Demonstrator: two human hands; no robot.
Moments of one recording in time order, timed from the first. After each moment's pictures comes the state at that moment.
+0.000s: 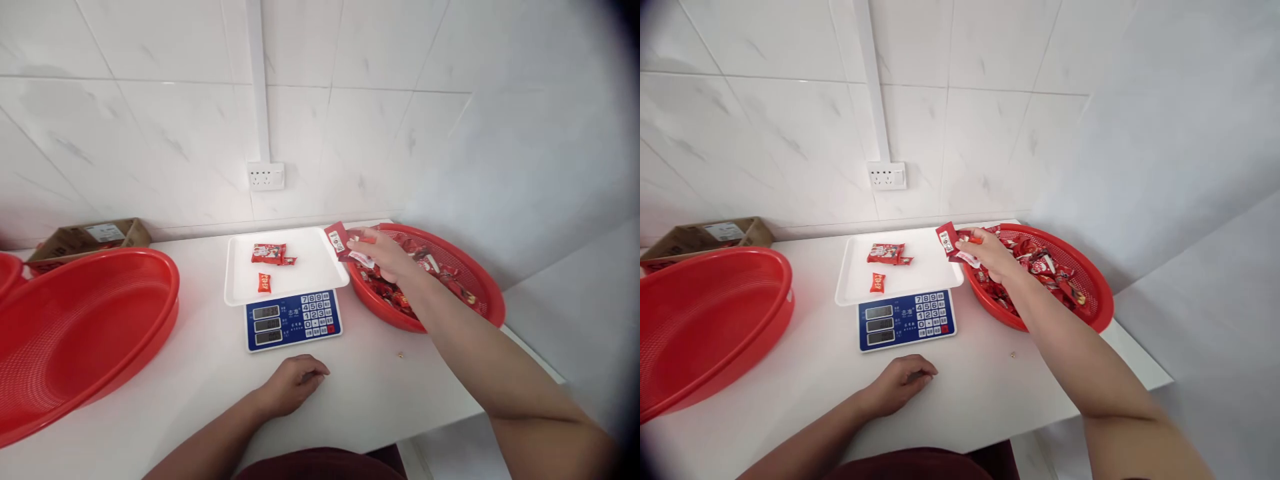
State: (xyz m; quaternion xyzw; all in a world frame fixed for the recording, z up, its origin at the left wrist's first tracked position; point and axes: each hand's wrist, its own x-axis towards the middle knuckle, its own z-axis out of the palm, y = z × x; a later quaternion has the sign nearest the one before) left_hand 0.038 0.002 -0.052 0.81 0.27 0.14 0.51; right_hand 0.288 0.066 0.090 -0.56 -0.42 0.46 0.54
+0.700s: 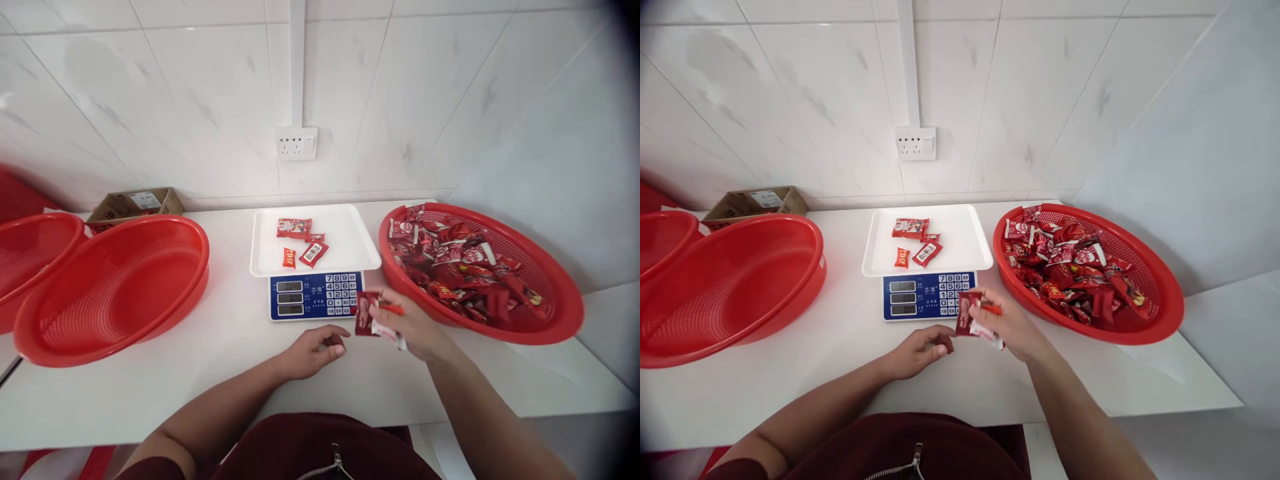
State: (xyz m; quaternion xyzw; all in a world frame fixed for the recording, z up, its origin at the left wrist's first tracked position) left_hand 0.037 -0.002 -0.049 0.71 0.25 0.19 0.63; right_hand 0.244 -0.027 0.019 -0.54 -0.42 0.59 0.43
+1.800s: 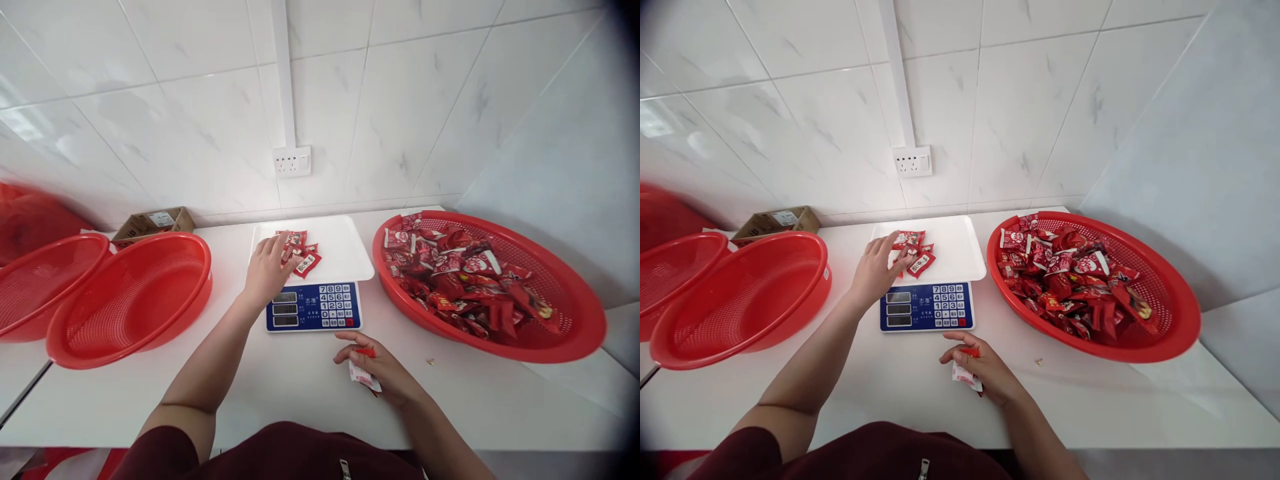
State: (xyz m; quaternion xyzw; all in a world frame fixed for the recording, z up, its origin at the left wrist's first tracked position) left_hand 0.033 0.098 0.059 0.81 0.48 0.32 0.07; right_hand 0.234 -0.054 -0.048 -0.44 -0.35 0.72 0.40
